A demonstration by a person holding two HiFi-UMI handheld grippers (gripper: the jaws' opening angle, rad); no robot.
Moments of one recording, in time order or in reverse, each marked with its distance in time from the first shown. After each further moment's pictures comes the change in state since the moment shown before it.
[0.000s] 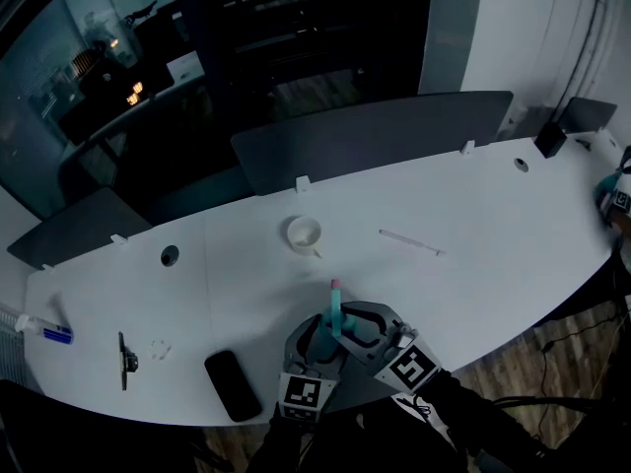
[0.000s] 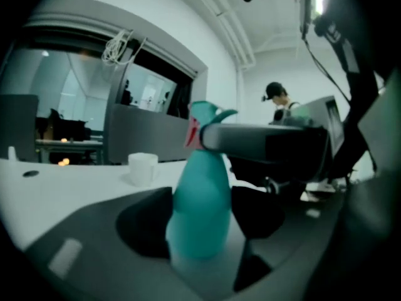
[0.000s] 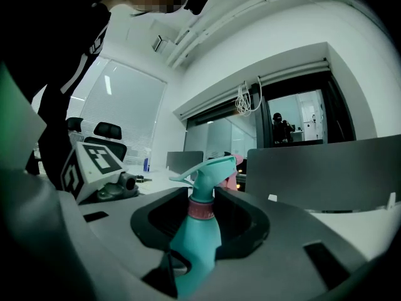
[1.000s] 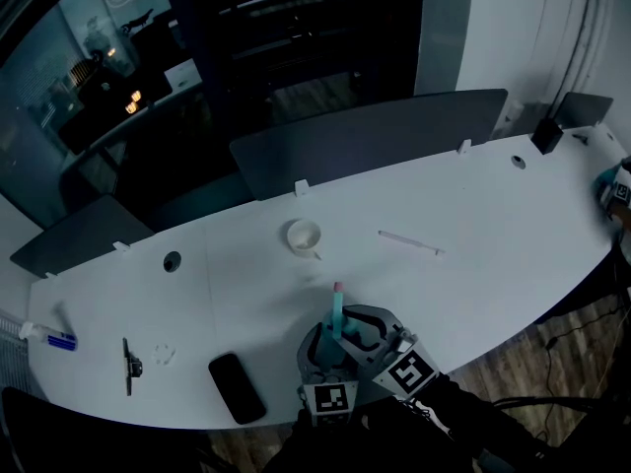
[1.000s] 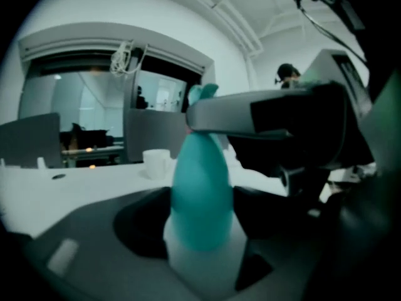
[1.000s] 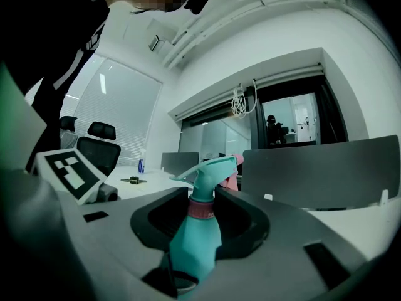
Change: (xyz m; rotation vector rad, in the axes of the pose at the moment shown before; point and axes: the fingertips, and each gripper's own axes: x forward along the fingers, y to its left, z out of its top) left arm 0.001 -0.005 -0.017 0.045 0.045 0.215; right arm -0.004 0.003 0.000 -0.005 -0.007 -0.055
